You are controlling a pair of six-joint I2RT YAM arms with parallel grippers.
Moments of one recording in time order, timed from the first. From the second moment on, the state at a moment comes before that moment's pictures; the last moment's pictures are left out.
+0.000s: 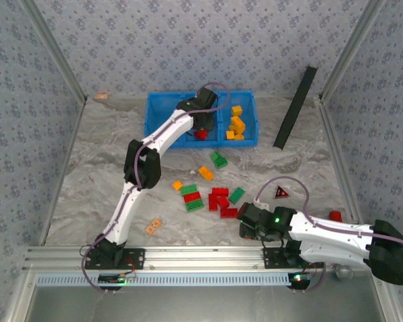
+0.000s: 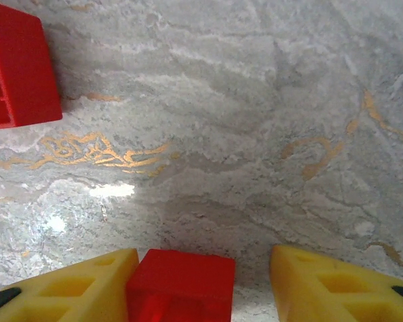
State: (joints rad) left arm -0.61 2.48 2.37 -0.91 -0.19 -0.39; right arm 1.10 0.93 0.41 -0.78 0.11 1.17
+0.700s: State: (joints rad) left arm -0.61 2.03 2.22 -1.00 -0.20 -0.27; right arm 0.89 1.01 0.69 -0.90 0.12 0.93
